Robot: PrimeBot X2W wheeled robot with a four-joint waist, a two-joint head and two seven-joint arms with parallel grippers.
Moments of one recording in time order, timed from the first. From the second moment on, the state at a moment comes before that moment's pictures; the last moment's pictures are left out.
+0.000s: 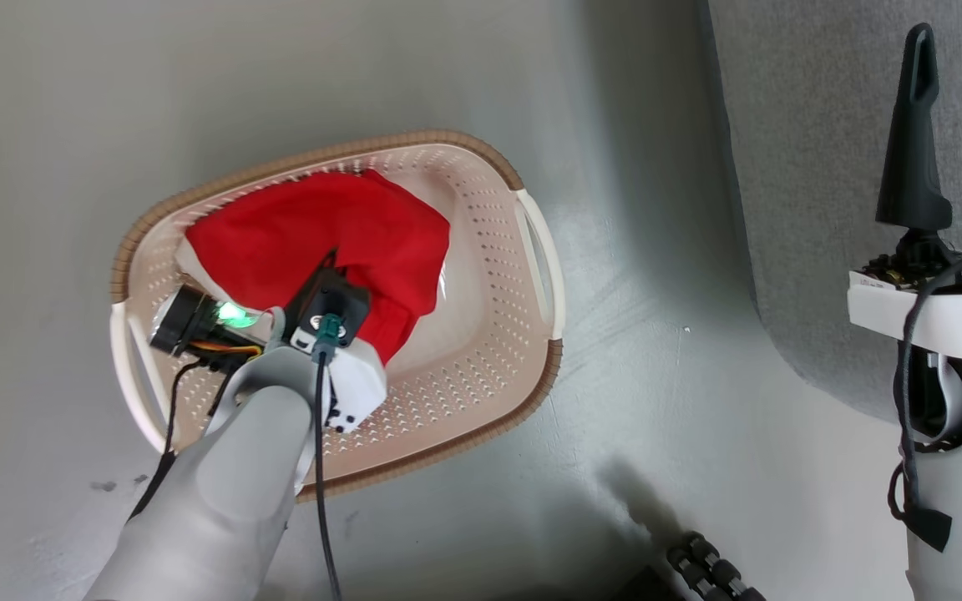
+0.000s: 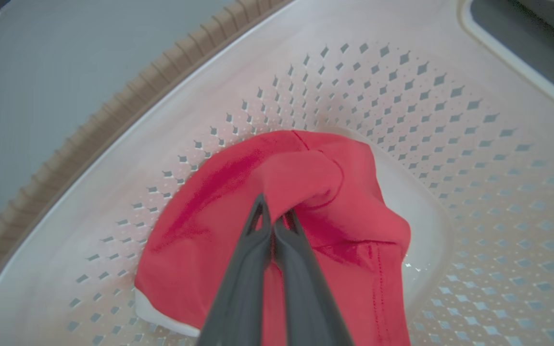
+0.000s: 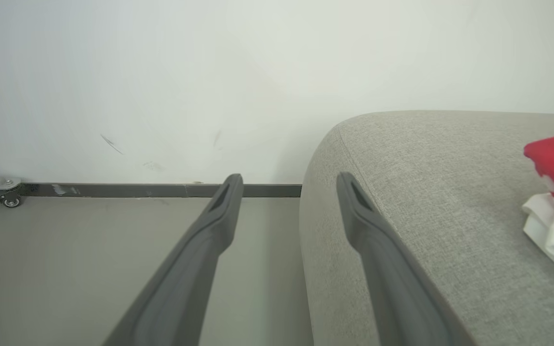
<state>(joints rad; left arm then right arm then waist) -0.79 0.10 -0.58 1.03 -0.01 0.18 -0.25 -0.45 -0.04 -0.11 -0.01 0.11 0.13 -0.22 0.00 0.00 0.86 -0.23</state>
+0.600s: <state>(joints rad) -0.73 0.08 -0.56 0.71 -0.05 0.19 -0.25 -0.46 -0.06 -0.10 0.07 0.06 0.13 -0.24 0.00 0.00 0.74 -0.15</state>
